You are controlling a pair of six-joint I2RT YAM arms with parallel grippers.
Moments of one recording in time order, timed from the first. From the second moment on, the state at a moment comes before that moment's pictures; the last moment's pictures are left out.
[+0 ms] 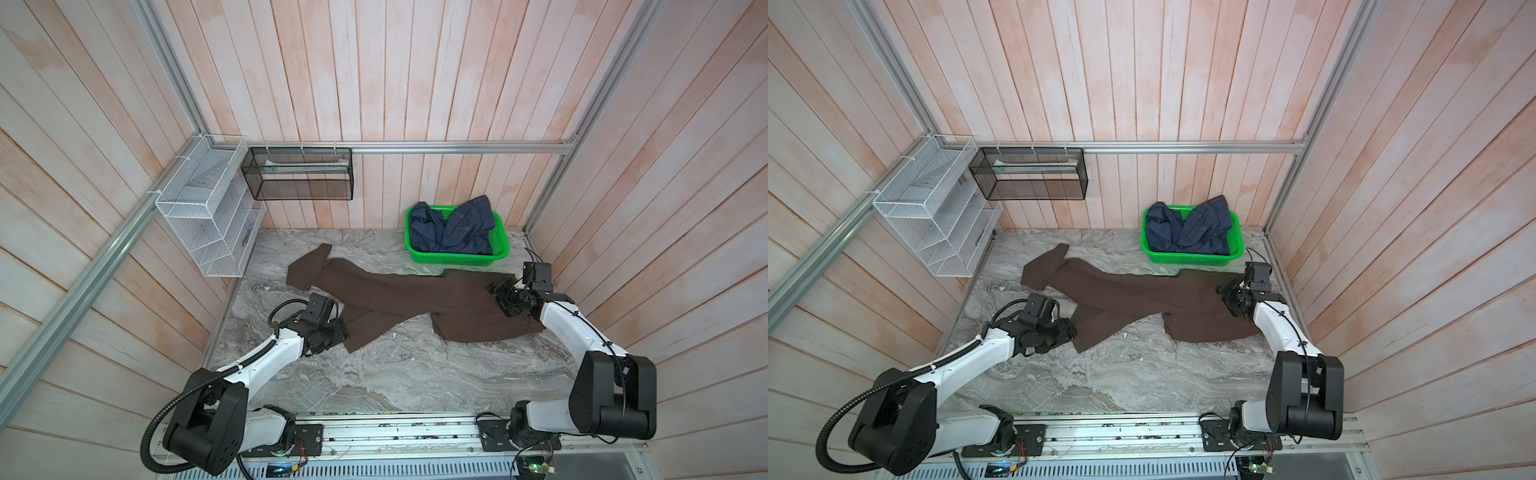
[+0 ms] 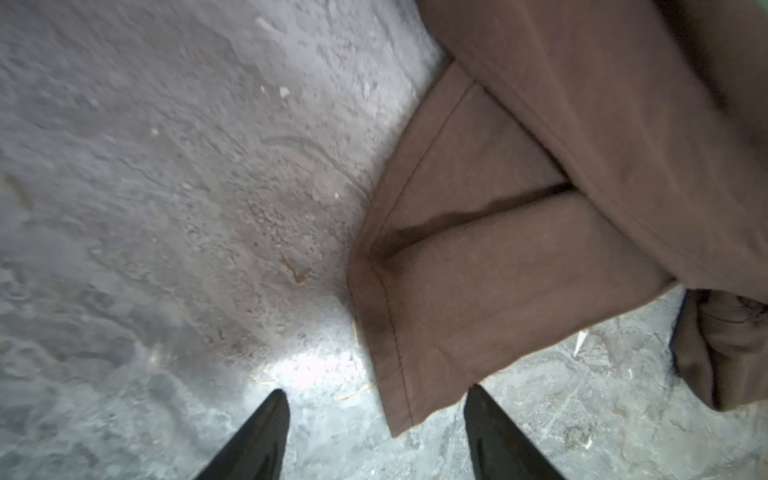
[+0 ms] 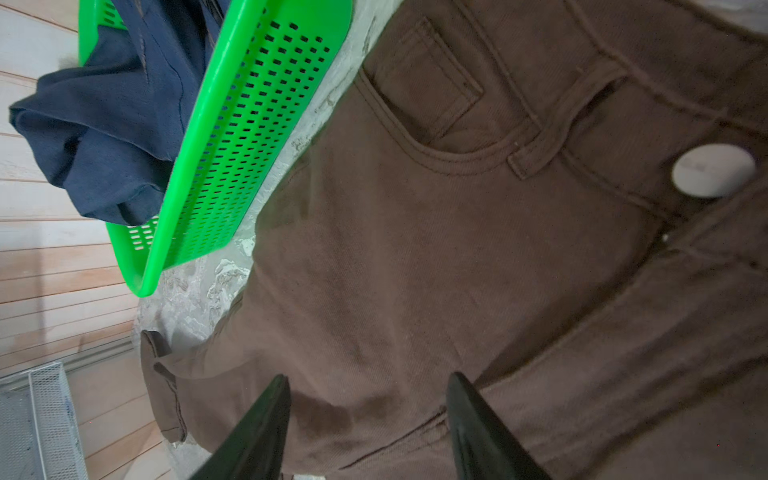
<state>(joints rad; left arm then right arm) -0.40 1.32 0.65 -0.43 0.12 -0.73 -0.08 1.39 0.86 -0.38 -0.28 0.85</state>
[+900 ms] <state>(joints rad) -0.47 0.96 0.84 -0.45 0.06 -0.79 -0.11 1.37 0.81 -0.37 -0.26 0.81</state>
